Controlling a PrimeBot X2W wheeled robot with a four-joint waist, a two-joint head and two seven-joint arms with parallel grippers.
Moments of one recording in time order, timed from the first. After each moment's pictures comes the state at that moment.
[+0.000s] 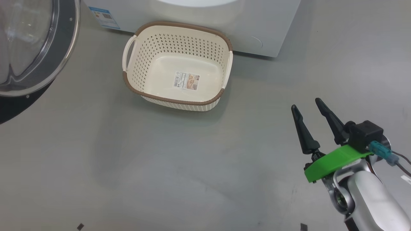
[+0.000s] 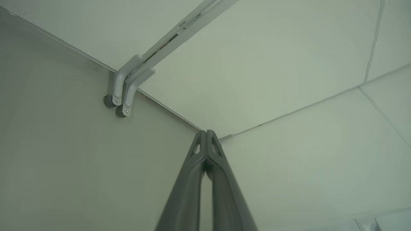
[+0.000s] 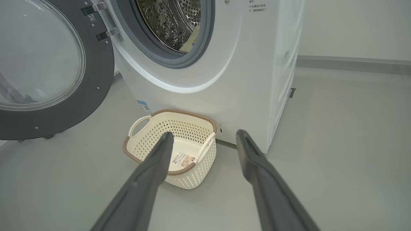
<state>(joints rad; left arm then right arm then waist) -0.98 0.64 0.73 0.95 -0.99 -0.08 0.11 -0.23 -0.17 0.26 0.21 0.30 0.13 -0.23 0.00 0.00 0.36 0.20</state>
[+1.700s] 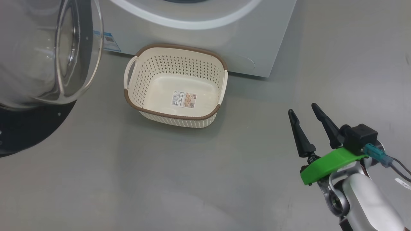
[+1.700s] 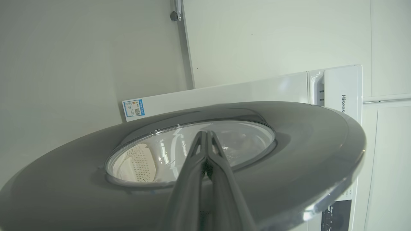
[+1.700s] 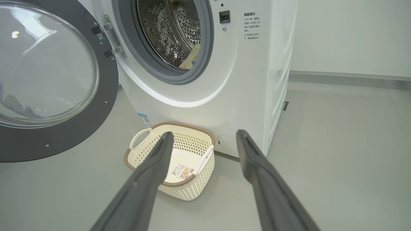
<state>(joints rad) -0.83 0.52 0.64 0.81 -1.26 -0.12 0.76 -0.24 -0.15 0.26 0.26 0.31 0.13 -0.24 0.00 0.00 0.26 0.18</state>
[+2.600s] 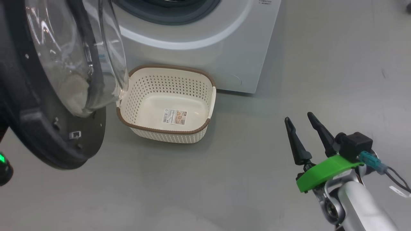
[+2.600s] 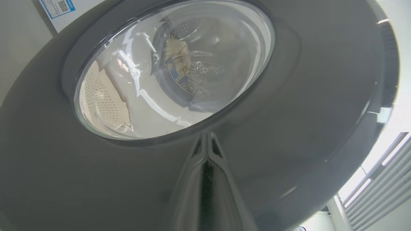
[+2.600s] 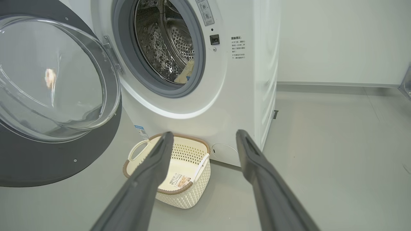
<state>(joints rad) -0.54 0.23 0.54 0.38 -1.41 -0.12 0.94 -0.21 -0.12 0.26 0.28 0.33 0.13 -0.25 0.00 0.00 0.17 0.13</state>
